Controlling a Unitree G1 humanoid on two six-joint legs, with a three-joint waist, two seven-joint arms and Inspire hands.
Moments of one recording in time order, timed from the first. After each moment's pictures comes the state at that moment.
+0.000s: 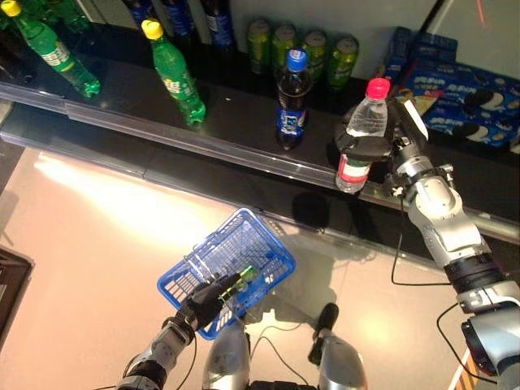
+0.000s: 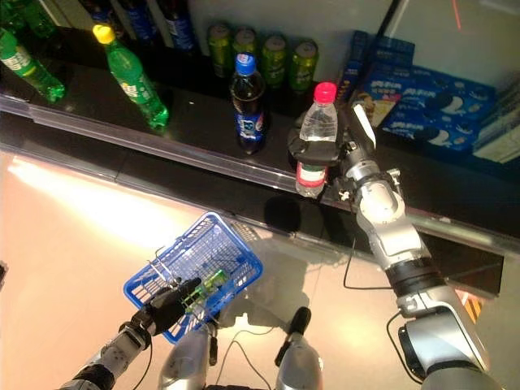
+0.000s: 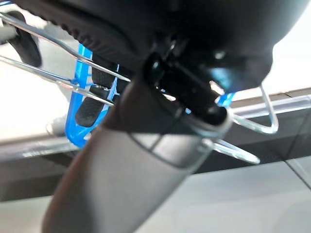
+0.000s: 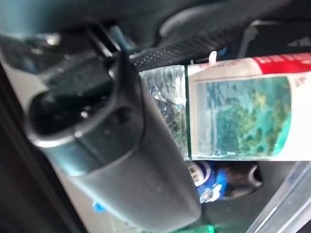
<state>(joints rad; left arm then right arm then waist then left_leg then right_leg) -0.16 0.29 -0.10 0.93 -1.04 0.11 -0.45 -0.65 -0.70 0.26 0.30 0.46 -0.12 -0.04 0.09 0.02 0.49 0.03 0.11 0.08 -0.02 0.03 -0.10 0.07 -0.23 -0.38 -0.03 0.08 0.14</state>
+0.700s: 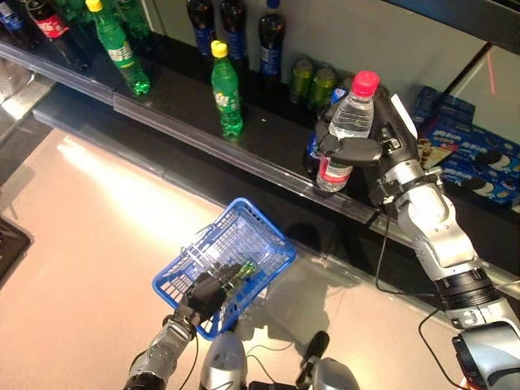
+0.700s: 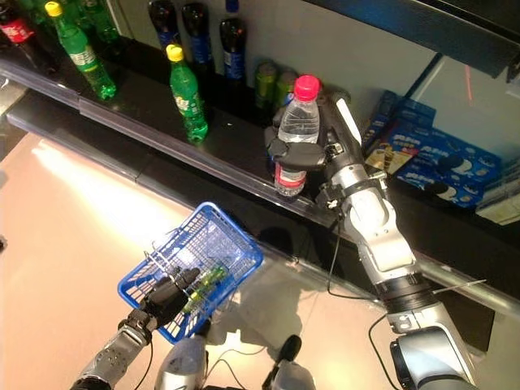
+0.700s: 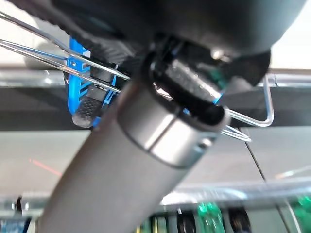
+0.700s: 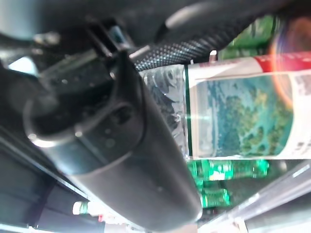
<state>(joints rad) -0.04 0.28 -0.07 0.58 -1.11 0.12 -0.45 -0.58 -0.62 0.21 0.12 0.42 -0.11 0.02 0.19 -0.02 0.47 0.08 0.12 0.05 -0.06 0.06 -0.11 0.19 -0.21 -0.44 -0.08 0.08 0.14</state>
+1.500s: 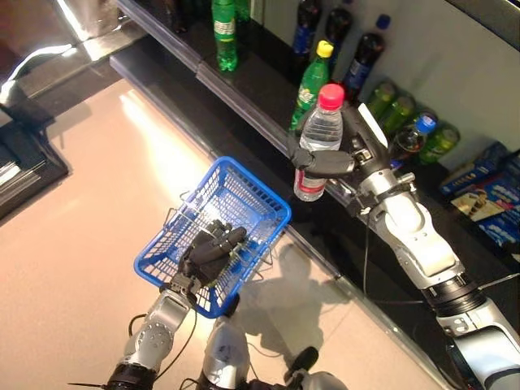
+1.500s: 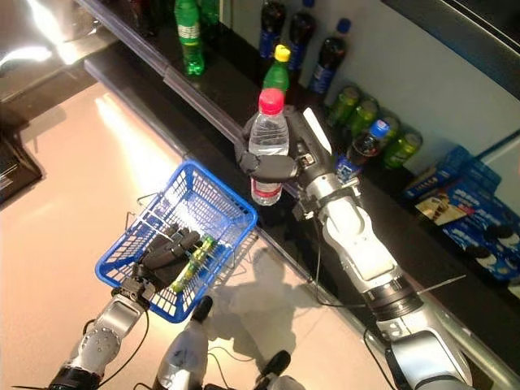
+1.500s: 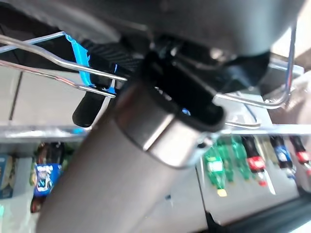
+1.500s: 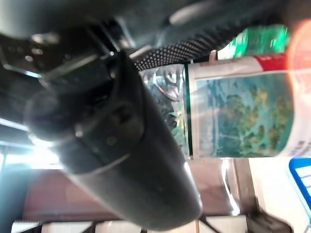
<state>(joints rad) -0.03 0.41 -0.15 0.15 -1.24 0.09 -0.29 -0.57 -0.59 0.35 0.02 0.42 -0.12 -0.05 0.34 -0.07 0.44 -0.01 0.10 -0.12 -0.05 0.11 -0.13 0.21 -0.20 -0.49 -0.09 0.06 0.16</state>
